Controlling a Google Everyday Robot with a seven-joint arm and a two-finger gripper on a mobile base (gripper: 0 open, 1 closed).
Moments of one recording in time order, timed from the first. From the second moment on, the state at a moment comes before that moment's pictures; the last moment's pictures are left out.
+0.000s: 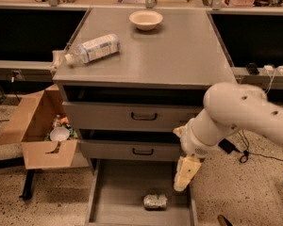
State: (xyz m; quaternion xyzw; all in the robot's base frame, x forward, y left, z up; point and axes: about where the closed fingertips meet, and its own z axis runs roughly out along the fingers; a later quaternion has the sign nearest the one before) arm 0.446 -0.121 0.688 -0.64 0.74 0.11 0.14
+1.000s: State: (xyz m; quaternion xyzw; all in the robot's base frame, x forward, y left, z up) arm 0.421 -0.125 0.523 -0.65 0.73 0.14 0.16
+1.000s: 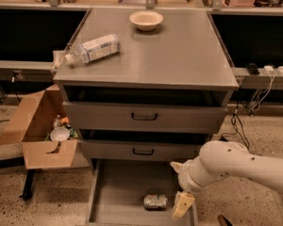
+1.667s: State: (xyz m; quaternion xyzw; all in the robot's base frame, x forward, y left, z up) arm 0.448 -0.132 0.371 -0.67 0.71 0.14 0.16
